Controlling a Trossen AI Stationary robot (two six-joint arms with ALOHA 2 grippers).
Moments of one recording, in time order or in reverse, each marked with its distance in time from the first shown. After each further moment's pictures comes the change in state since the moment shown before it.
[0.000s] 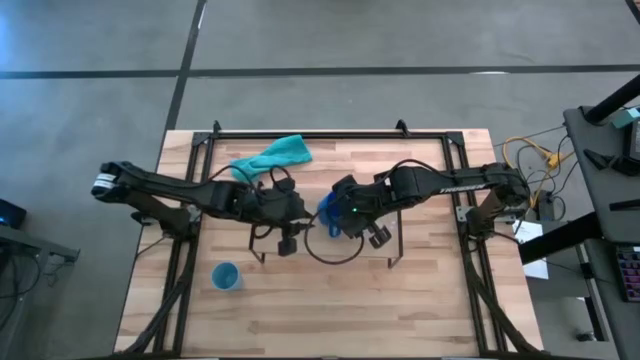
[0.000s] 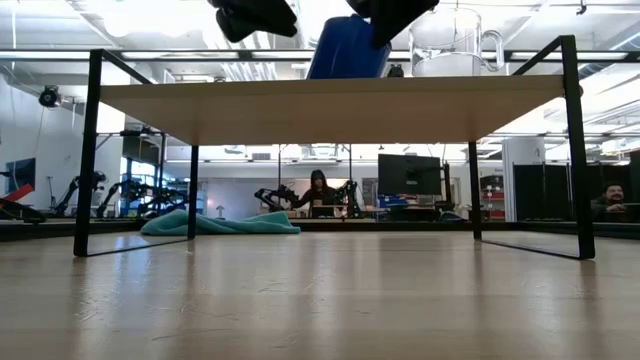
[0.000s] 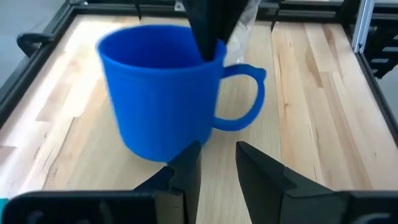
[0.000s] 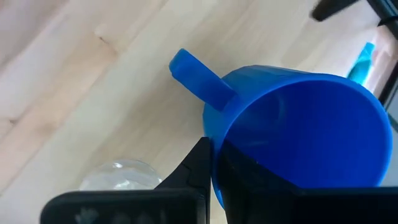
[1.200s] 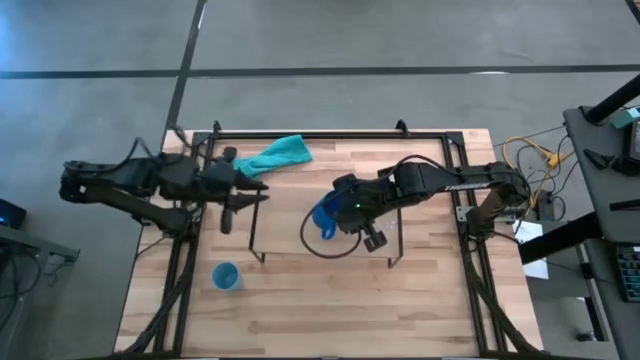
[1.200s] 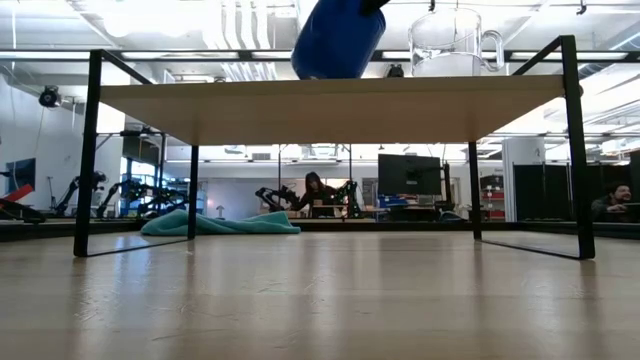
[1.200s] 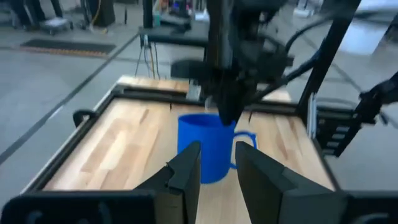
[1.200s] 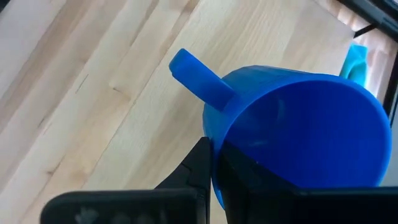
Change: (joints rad) left arm 0.000 -0.470 -0.024 -0.077 -0.029 0.005; right arm 0.003 0.000 0.071 0.020 -0.059 0.174
